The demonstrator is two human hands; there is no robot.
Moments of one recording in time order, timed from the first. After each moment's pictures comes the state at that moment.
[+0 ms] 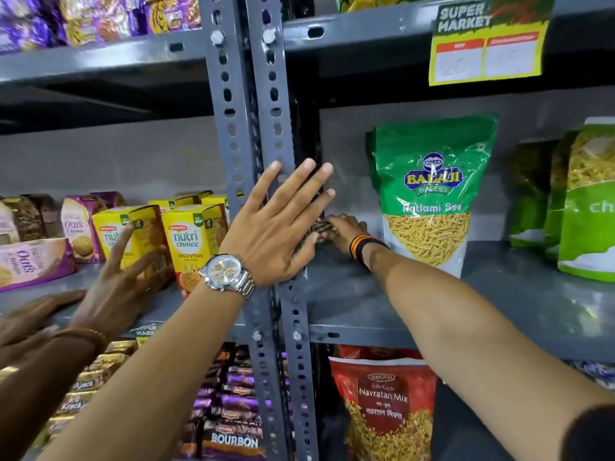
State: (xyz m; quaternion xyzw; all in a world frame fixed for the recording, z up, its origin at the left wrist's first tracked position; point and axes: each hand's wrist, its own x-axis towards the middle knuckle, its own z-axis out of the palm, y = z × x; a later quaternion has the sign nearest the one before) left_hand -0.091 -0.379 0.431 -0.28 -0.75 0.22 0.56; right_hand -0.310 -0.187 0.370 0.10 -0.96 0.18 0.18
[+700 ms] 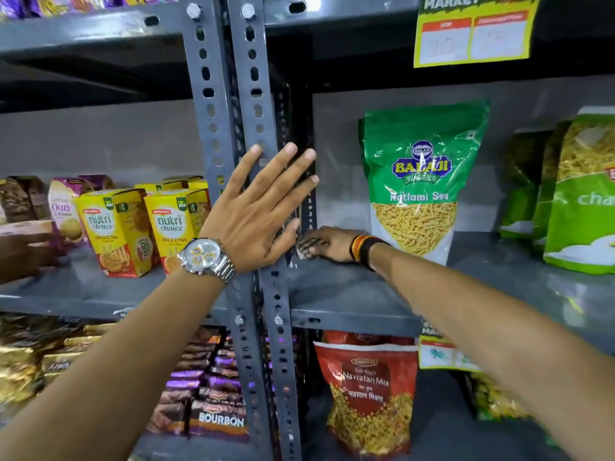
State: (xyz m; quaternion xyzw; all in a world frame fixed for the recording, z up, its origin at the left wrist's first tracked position) left_hand -0.090 -0.378 0.432 -0.27 -0.76 0.23 0.55; right_hand -0.260 -0.180 0.359 0.27 -0.94 0.19 0.03
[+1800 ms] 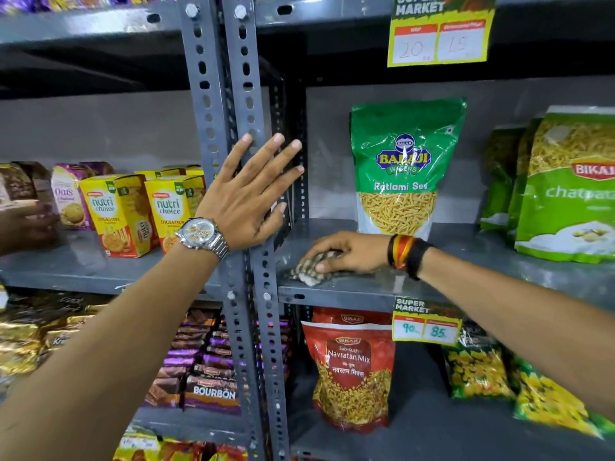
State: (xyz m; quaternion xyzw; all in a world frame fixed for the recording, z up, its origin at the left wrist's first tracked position) left_hand -0.089 -0.377 0.428 -0.26 -0.75 0.22 0.56; right_hand -0.119 -0.130 0.382 0.39 -0.89 0.23 -0.09
